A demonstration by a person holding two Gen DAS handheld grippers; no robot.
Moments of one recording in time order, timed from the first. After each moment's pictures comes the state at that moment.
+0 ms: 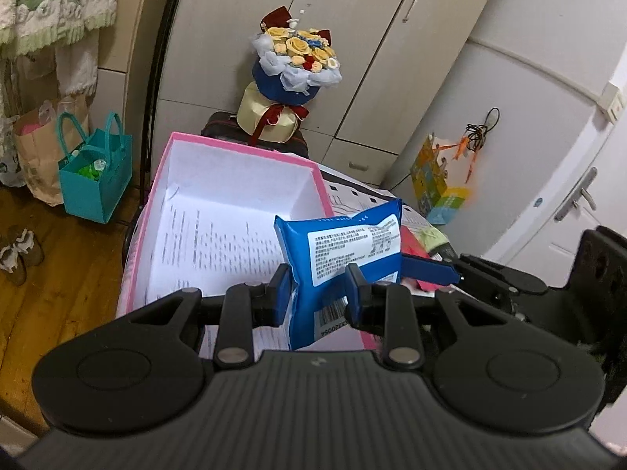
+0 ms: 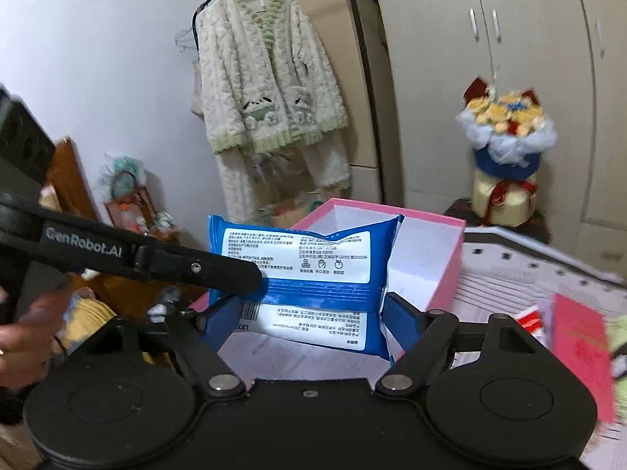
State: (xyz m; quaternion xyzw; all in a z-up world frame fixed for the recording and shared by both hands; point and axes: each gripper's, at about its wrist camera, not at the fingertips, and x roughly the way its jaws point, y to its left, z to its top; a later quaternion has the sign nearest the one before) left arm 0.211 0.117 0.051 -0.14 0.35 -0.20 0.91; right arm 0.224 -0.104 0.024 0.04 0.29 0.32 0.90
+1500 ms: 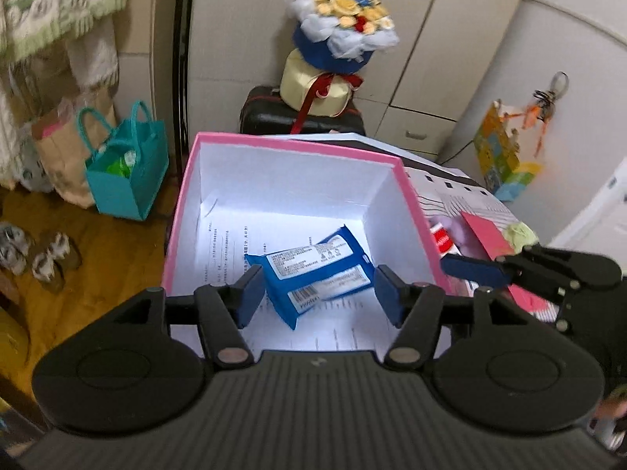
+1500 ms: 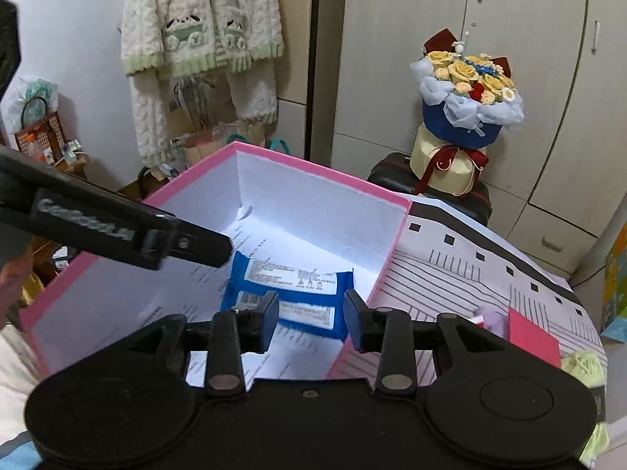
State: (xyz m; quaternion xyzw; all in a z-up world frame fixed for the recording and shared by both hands) left arm 0.302 0.113 0.025 -0.07 0.40 -0.15 0.90; right arm 0.293 -0.060 0.009 -0.10 0.36 0.19 0.91
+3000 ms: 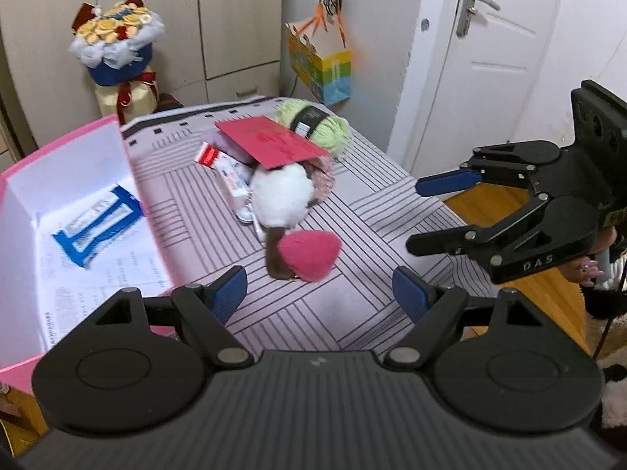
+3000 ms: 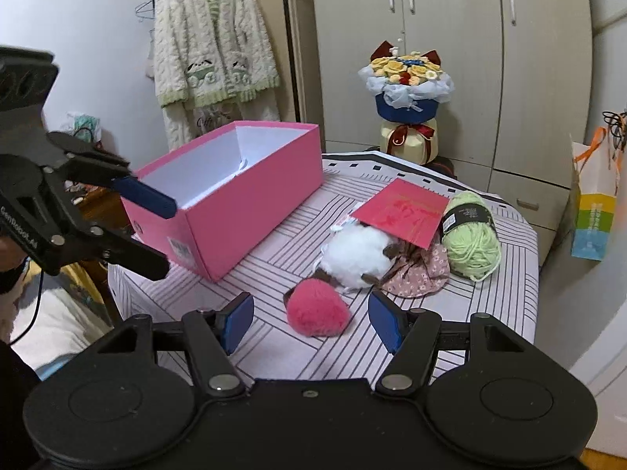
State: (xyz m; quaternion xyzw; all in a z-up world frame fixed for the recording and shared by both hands) left arm 0.130 -0.052 0.017 0.10 0.38 -0.35 0.85; right arm 0.095 -0.272 -0.024 -0.04 0.31 0.23 0.92
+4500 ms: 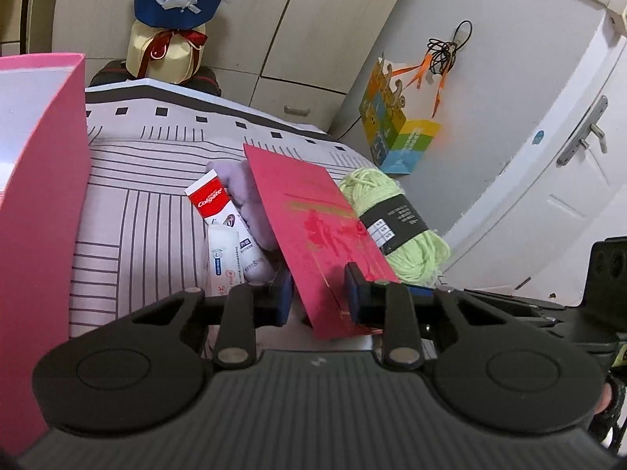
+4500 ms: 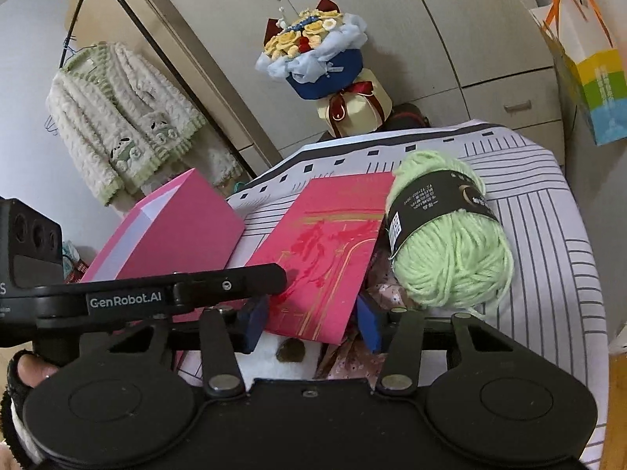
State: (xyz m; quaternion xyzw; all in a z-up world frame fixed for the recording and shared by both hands) left arm 0.296 -0.117 -0.056 -0.11 0.39 -0.27 0.88; right arm 0.258 -0.326 -0.082 0.19 0.35 0.20 0.90
